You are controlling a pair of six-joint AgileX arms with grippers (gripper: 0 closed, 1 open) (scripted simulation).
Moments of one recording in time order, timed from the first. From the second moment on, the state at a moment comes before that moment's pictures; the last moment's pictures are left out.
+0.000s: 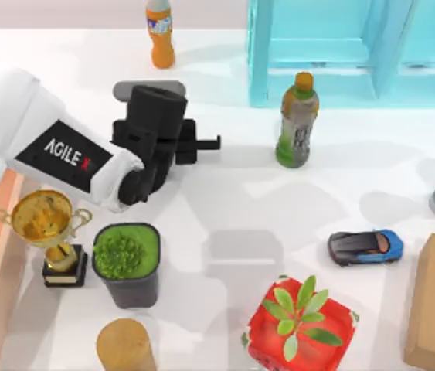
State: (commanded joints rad) left arm -0.49 2.22 1.12 0.45 -0.36 -0.28; right arm 0.00 0.00 0.00 0.00 0.00 0.00
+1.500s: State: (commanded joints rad) left arm -0.49 1.97 1.25 0.08 -0.36 -0.27; right arm 0.00 0.00 0.00 0.00 0.00 0.00
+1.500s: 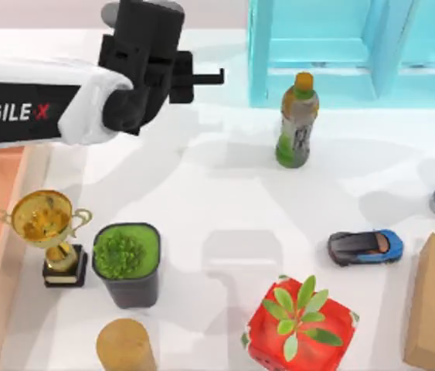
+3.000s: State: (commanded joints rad) left arm 0.66 1.06 0.23 0.36 0.64 0.31; right arm 0.00 0.00 0.00 0.00 0.00 0.00
